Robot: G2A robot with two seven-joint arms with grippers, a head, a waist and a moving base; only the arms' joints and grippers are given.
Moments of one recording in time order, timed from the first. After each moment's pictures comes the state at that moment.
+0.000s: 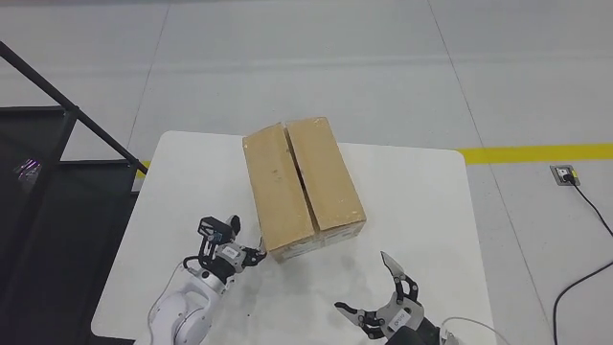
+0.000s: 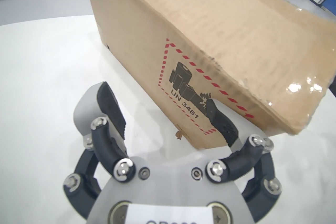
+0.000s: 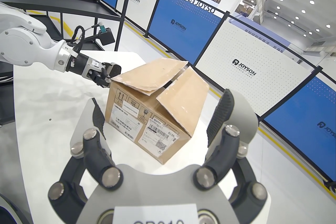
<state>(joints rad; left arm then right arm) 1.28 -1.22 -1.32 -1.45 1.19 -0.35 0.09 -1.68 -1.15 1.30 -2.06 -1.88 -0.23 -0.42</state>
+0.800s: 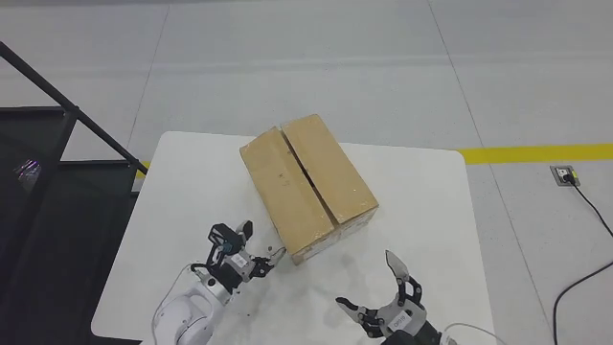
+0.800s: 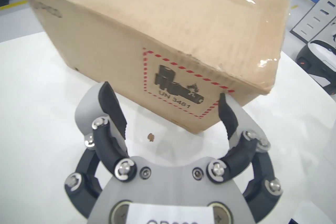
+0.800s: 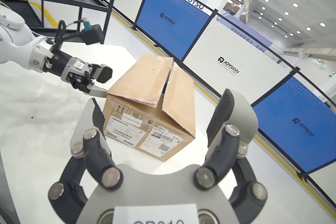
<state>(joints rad) 1.32 -1.21 -1.34 -1.50 1.24 -0.43 0.13 -1.72 -1.15 1.28 -2.13 -1.95 -0.13 -0.34</state>
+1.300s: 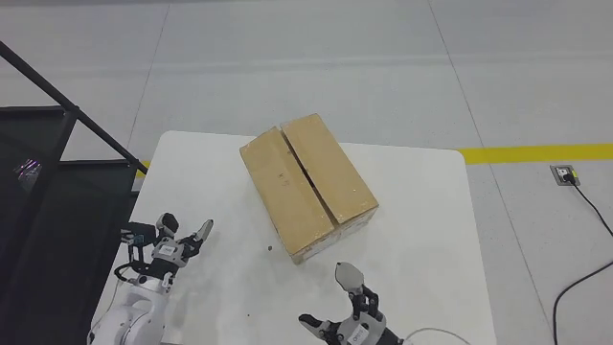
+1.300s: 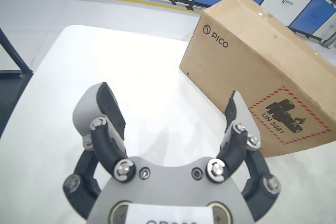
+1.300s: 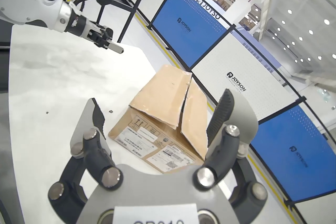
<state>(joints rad) 1.39 -1.19 -1.59 -1.48 1.03 -0.32 0.16 -1.61 -1.17 1.04 -2.17 -2.24 -0.16 -0.15</state>
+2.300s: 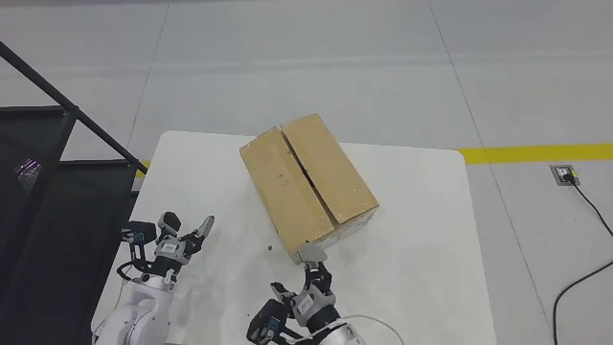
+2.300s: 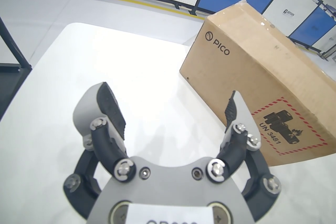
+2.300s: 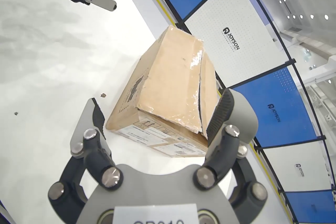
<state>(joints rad) 1.38 -1.20 -1.57 -1.49 0.97 -0.28 0.16 -1.30 -1.33 0.69 -1.92 -2.31 0.11 0.44</state>
